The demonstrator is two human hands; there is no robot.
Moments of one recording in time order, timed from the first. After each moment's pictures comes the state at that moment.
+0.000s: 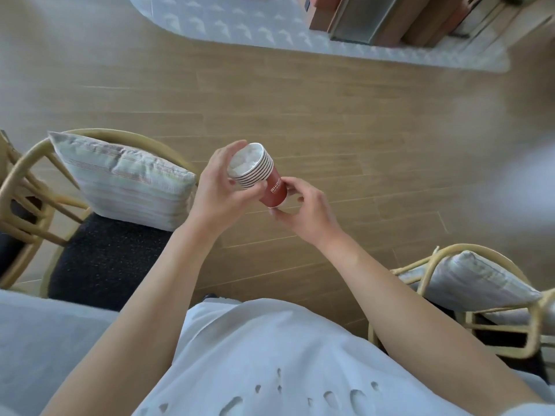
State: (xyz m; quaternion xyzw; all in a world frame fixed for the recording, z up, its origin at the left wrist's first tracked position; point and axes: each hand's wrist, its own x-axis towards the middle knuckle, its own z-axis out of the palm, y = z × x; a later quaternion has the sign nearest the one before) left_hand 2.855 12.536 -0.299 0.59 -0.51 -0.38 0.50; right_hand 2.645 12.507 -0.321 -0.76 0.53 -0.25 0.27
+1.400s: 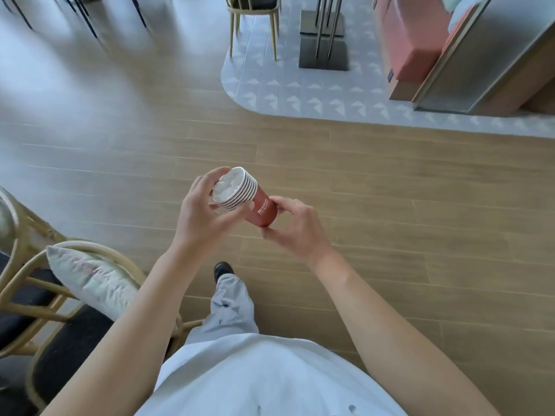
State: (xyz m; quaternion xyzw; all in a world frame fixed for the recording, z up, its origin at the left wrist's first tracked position) left_hand 2.786 12.150 -0.260 0.73 -0.45 -0.19 0.49; right_hand 2.604 12.051 -0.308 -0.80 0.36 -0.29 0.38
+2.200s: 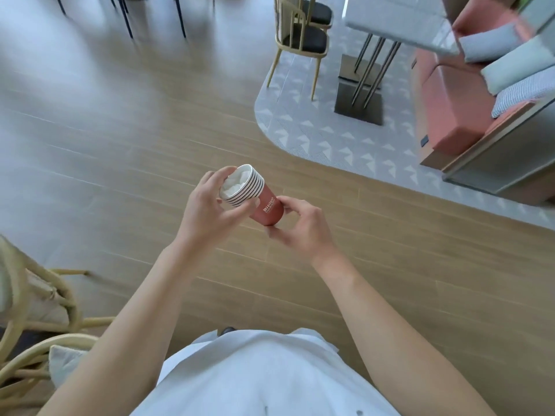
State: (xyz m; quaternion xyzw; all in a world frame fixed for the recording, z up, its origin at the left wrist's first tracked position) left_hand 3.118 11.977 -0.253 0.73 -0.40 -0.17 0.53; right_hand 2.939 11.856 -0.281 -0.84 0.33 -0.25 0.36
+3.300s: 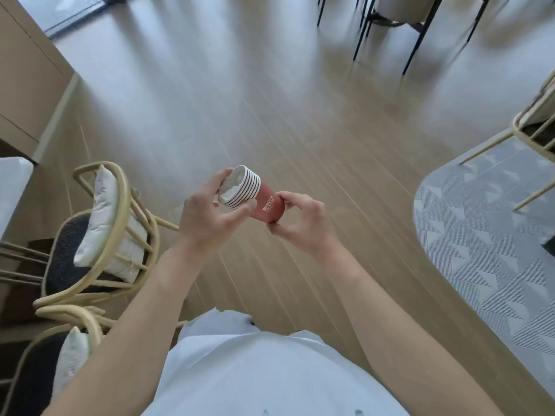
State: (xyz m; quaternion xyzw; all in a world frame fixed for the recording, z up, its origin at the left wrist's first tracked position) left_hand 3.358 11.858 -0.234 0.87 -0.06 0.03 0.48; right_hand 3.342 11.649 -0.296 -0.87 -0.01 -0.07 0.49
